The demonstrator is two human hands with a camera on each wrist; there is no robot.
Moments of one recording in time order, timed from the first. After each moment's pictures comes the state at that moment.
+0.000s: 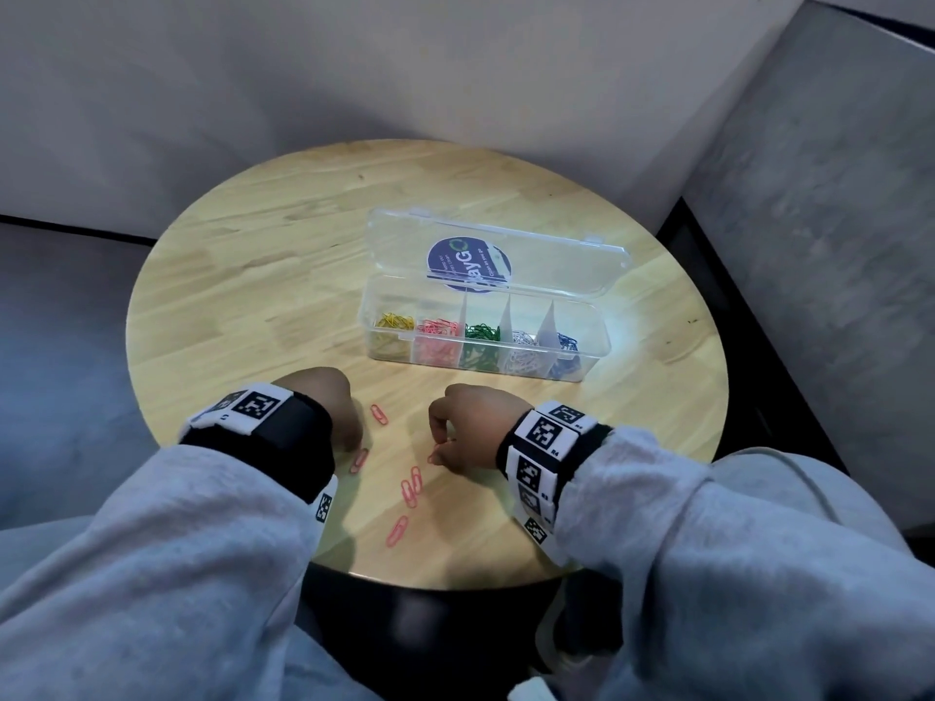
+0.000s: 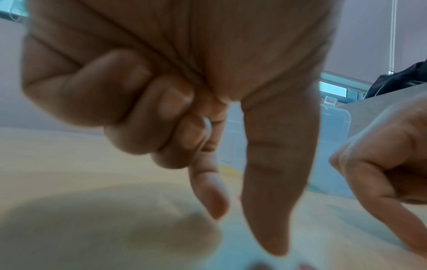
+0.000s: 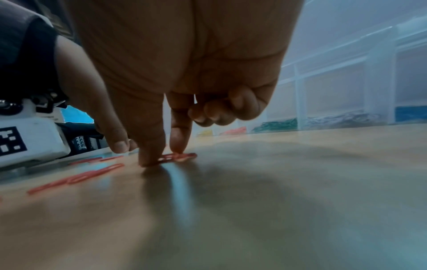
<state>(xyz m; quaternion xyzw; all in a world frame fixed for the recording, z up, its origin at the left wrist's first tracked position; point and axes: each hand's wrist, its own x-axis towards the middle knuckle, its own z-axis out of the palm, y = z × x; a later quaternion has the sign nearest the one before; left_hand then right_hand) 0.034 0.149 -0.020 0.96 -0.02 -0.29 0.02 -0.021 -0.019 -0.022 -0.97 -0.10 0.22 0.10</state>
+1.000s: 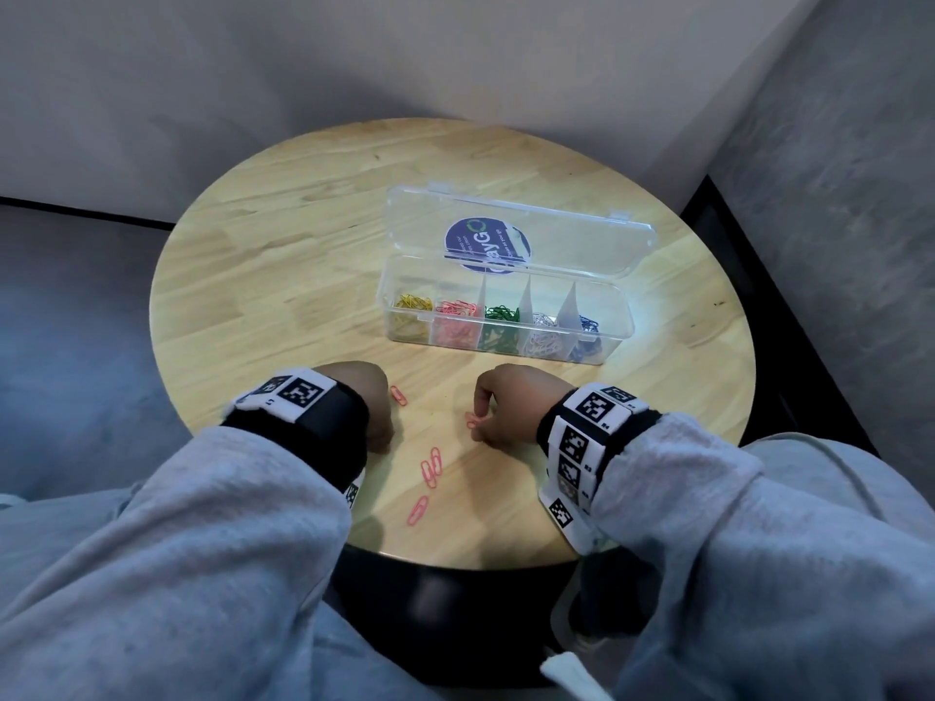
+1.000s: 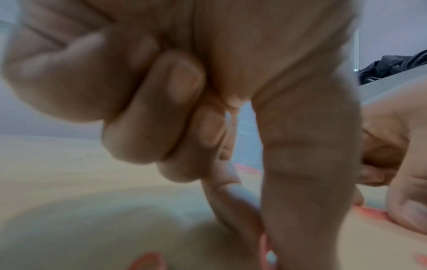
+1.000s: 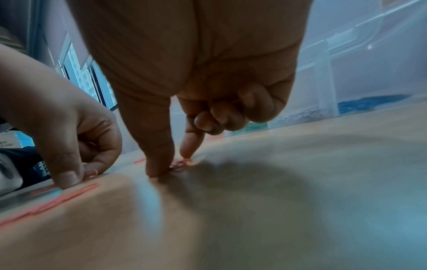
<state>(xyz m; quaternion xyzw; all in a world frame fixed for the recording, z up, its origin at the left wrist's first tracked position) 0.015 0.136 -0.013 0.94 -0.08 -0.32 -0.04 -0.021 -0.032 -0.020 -0.97 0.00 0.23 0.11</state>
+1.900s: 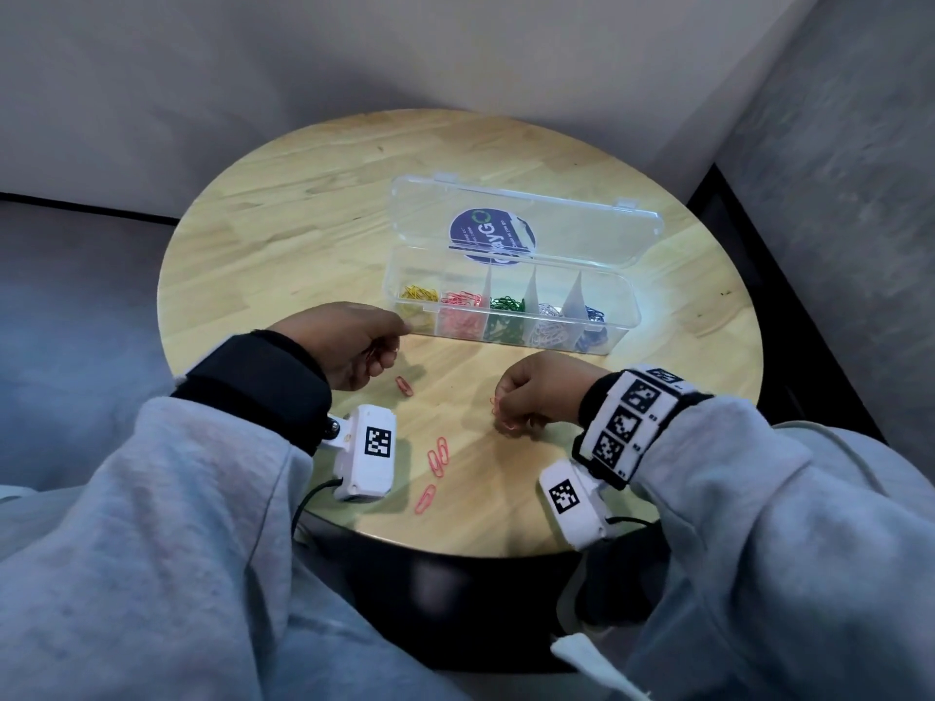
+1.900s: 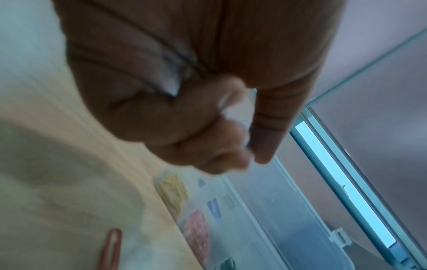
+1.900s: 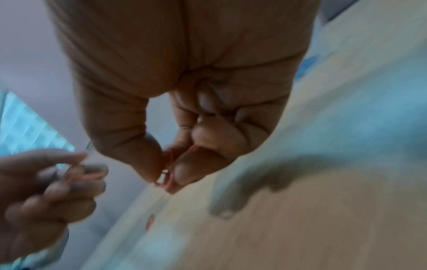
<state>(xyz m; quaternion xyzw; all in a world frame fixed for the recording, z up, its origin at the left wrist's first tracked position) 0.031 0.156 0.014 0.76 0.08 -0.34 0.54 -0.027 -0.054 -0.014 -0.84 0.11 0.31 0.42</state>
